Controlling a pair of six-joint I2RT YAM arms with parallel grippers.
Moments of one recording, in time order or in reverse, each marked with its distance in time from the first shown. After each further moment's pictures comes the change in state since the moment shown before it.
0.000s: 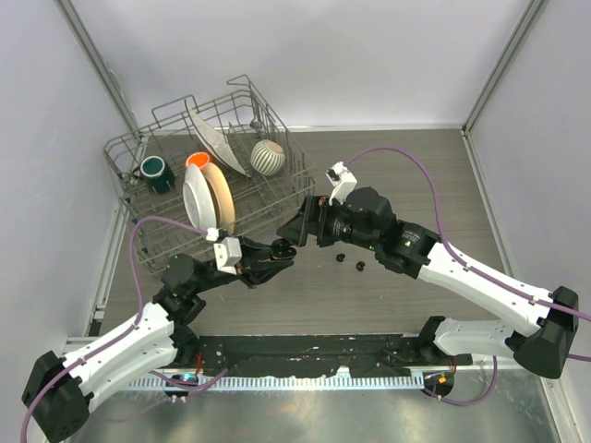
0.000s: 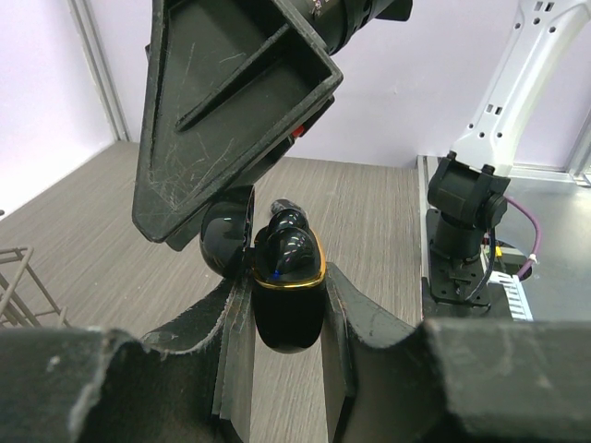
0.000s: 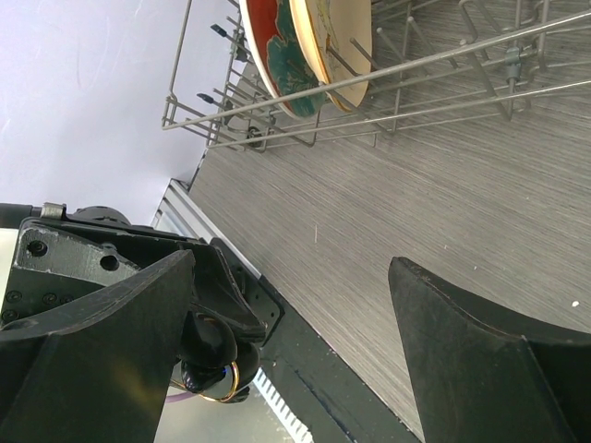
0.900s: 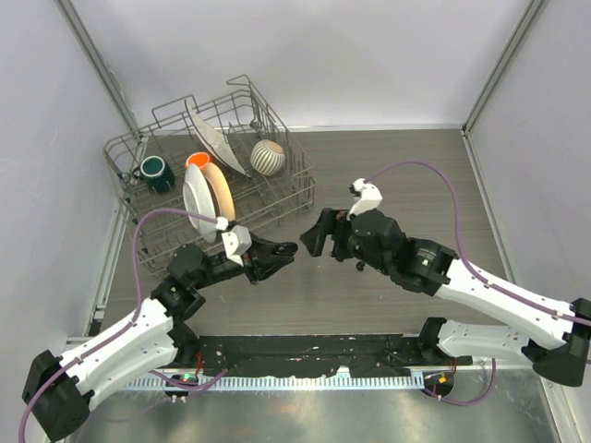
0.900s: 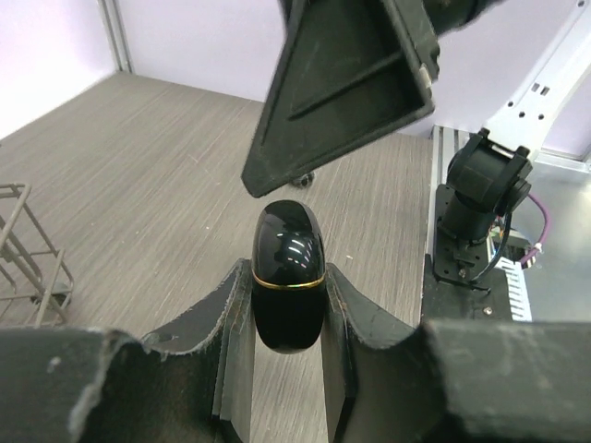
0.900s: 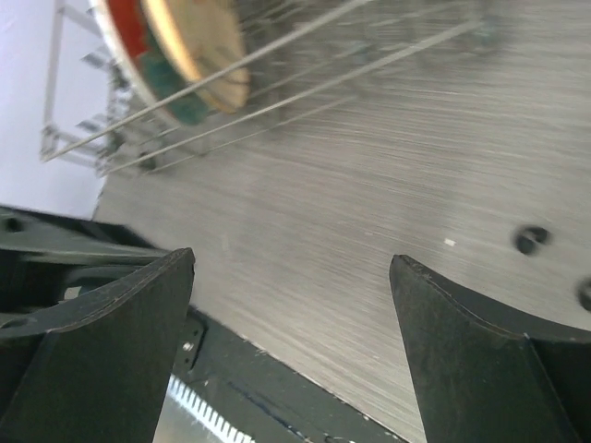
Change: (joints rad) left arm -0.002 0.000 0.044 -0.186 -0.068 0.002; right arm 0.096 -0.096 -0.038 -0.152 0.312 -0.010
